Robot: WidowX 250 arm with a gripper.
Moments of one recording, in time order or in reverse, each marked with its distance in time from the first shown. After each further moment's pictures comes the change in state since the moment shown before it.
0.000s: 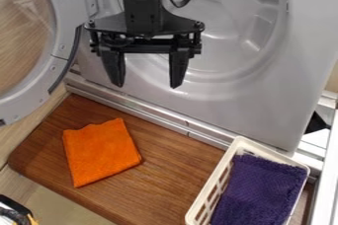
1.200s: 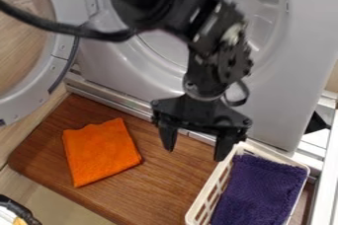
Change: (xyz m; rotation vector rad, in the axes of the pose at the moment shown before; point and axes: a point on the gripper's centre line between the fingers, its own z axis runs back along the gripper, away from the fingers) arm -0.035 -0.059 -0.088 -0.015 -0.040 -0.236
